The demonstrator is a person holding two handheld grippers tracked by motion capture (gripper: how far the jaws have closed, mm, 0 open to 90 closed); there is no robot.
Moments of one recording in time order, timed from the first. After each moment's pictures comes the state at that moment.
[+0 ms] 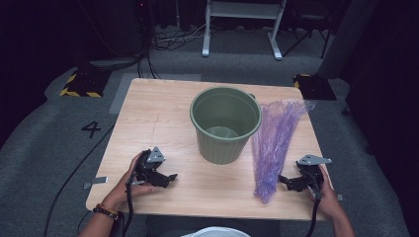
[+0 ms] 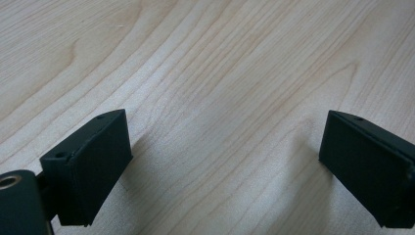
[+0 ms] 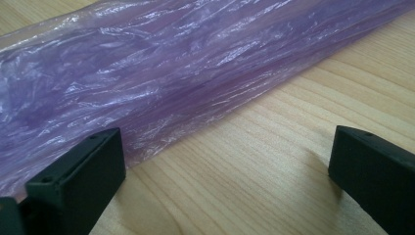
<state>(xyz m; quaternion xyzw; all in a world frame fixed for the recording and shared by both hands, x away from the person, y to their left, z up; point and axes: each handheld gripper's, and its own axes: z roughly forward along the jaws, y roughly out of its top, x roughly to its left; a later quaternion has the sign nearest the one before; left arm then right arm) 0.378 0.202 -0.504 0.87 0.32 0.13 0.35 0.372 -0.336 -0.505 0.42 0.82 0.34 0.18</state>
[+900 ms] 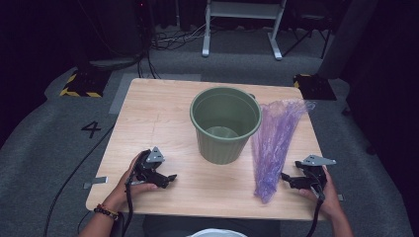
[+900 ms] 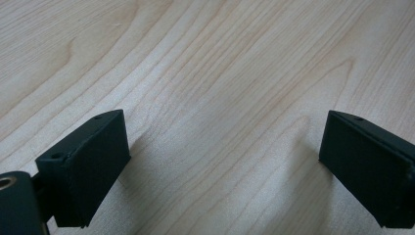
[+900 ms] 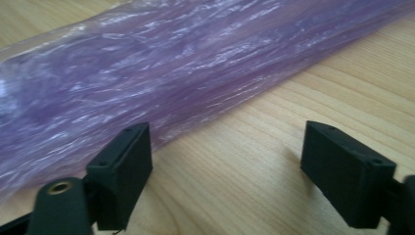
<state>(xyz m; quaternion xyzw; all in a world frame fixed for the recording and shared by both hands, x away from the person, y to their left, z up) 0.378 0.204 -0.505 0.87 0.31 0.12 0.36 0.369 -0.344 -0.502 0.41 0.81 0.36 0.18</state>
